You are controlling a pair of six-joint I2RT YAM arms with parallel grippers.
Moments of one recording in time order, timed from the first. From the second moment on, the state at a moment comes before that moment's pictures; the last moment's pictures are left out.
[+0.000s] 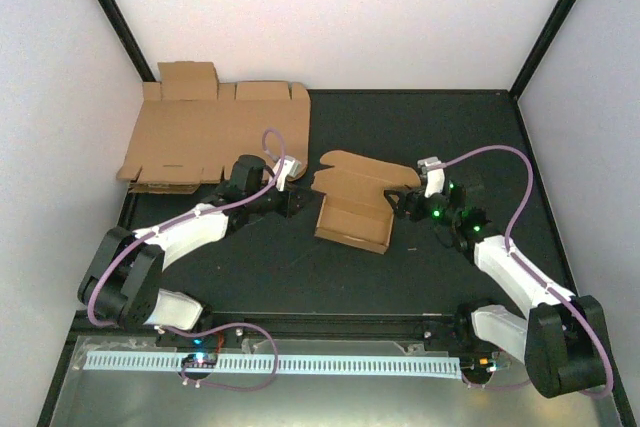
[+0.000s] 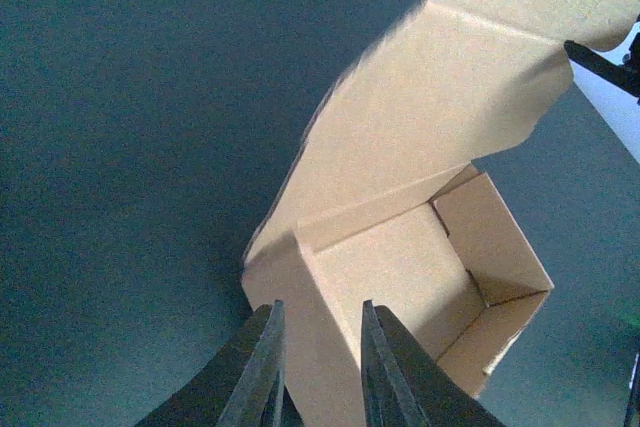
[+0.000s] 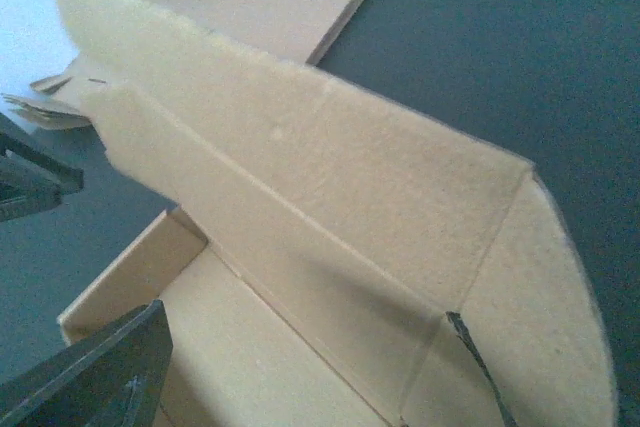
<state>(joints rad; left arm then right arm) -0.45 1.39 0.68 0.10 0.53 -0.26 0.23 1.07 0.48 0.11 -0.51 0.19</state>
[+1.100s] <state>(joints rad) -0.39 1.51 0.81 0.09 0.49 -0.13 0.23 0.98 0.48 -0.01 -0.37 0.18</state>
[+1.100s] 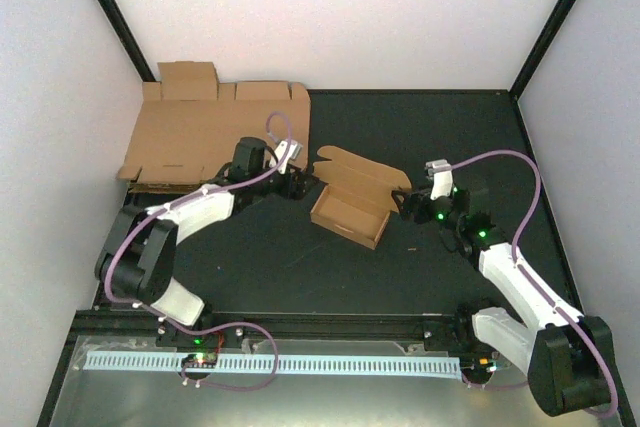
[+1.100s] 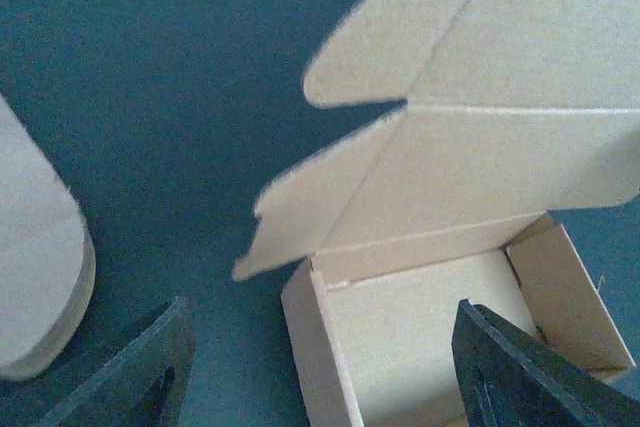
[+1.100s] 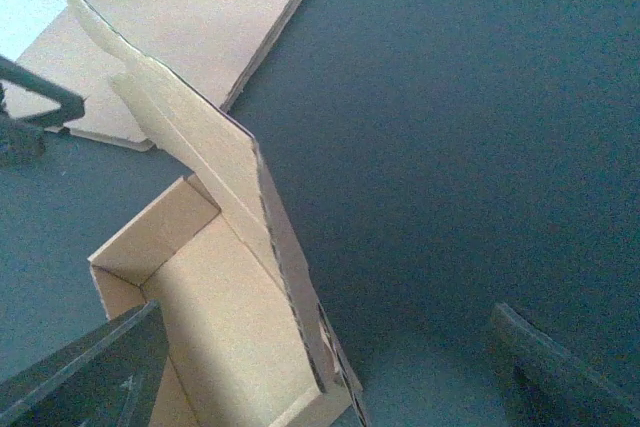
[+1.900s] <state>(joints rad) -0.37 1.60 0.86 0.13 0.70 0.01 0.23 1.03 0.44 -0.01 -0.44 0.25</state>
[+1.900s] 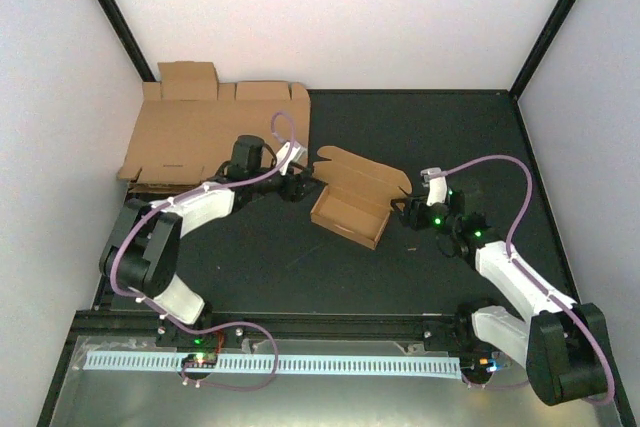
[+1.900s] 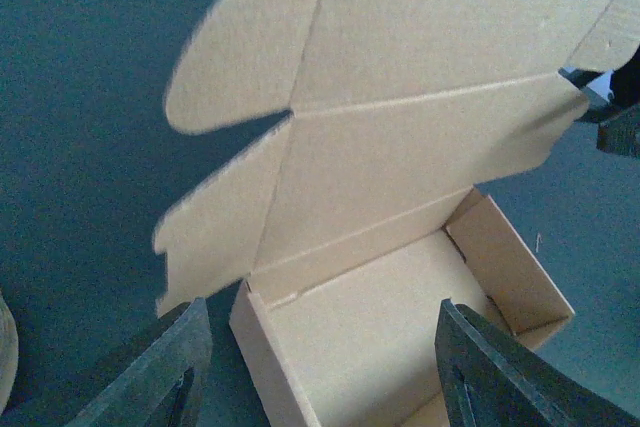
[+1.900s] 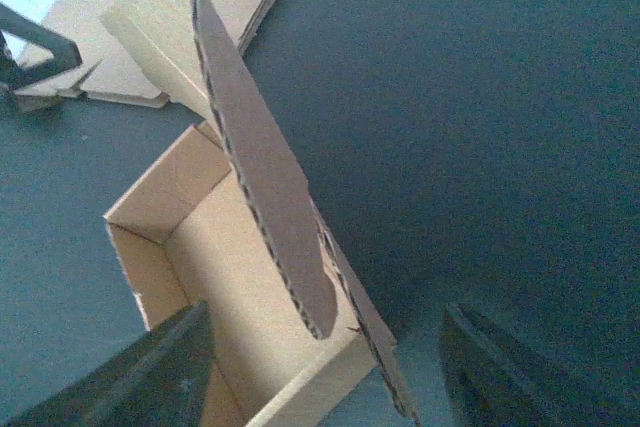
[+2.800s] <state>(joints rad) -0.29 1.70 0.79 0.38 0.65 -0.13 0.23 1.02 0.43 -0.01 -0.45 0.24</state>
